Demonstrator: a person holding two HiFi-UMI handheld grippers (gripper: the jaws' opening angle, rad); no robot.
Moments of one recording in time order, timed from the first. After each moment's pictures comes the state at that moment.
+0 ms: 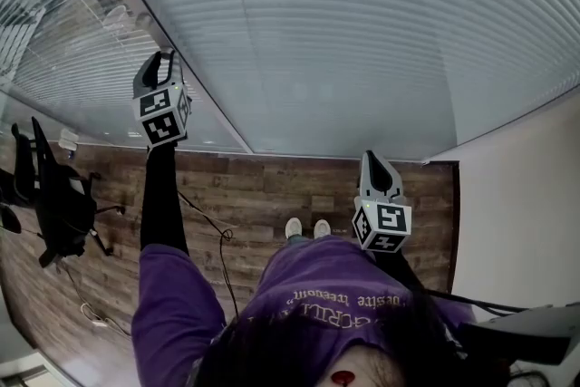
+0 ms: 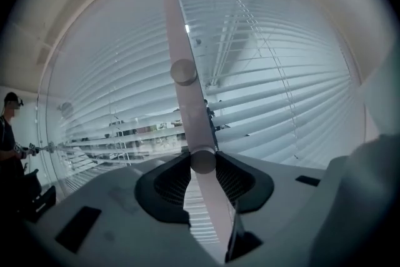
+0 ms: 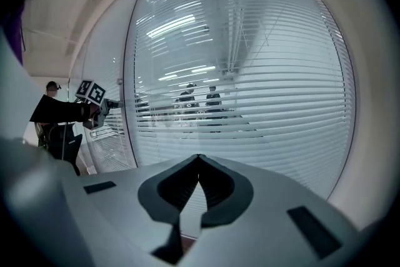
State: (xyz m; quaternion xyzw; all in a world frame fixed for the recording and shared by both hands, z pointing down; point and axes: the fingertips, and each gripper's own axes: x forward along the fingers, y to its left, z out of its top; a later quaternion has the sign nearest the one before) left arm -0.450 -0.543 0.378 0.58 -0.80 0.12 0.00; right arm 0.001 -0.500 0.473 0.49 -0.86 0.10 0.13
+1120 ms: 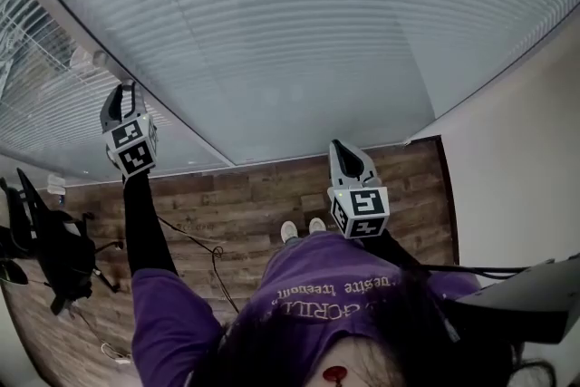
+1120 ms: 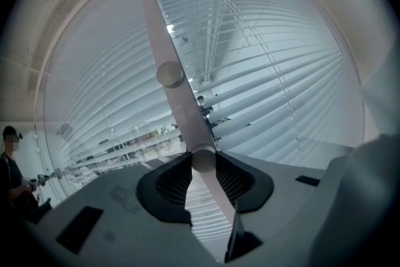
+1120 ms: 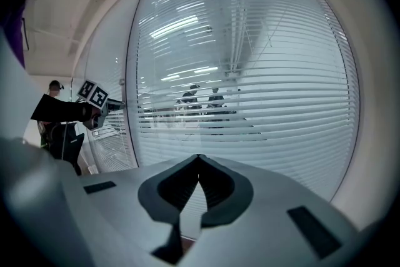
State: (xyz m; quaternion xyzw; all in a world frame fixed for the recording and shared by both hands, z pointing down) left arm -0.450 -0.545 0.381 0.58 -0.79 0.20 -0.03; right arm -0.005 -0.502 0.470 0.48 -0.86 0.10 0.13
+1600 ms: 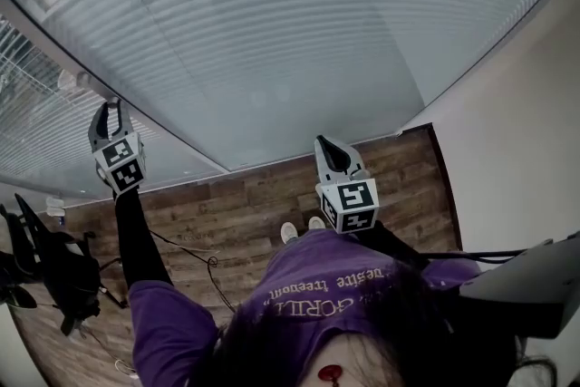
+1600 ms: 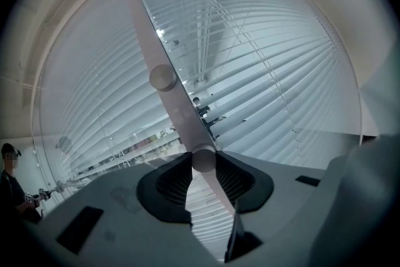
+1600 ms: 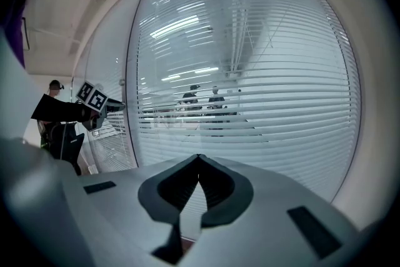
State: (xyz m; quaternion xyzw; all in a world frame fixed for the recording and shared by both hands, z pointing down) left arm -0.451 -0.544 0.383 0.58 -0.78 0.24 -0.06; right arm -0.012 -0.509 0.468 0.48 -0.86 0.09 0.13
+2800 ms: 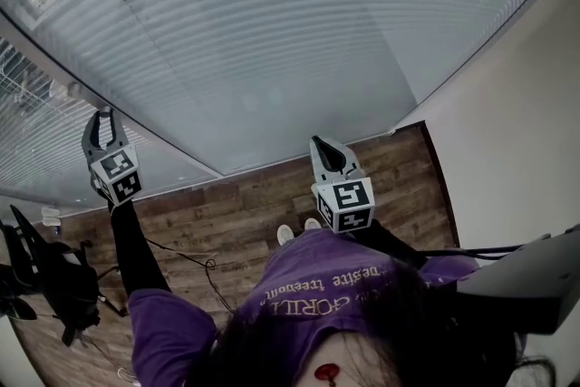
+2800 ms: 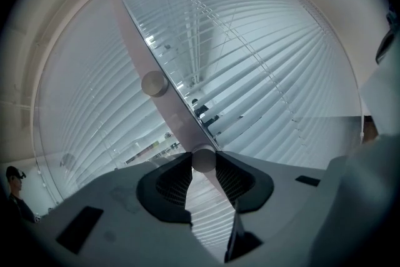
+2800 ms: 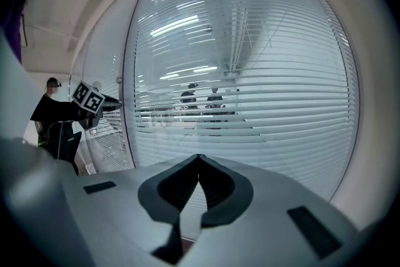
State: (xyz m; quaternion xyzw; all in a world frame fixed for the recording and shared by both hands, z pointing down) left arm -0.448 -0.543 0.388 0.57 -0.77 0.27 -0.10; right arm -0.007 -0.512 0.466 0.48 -0.86 0.09 0.13
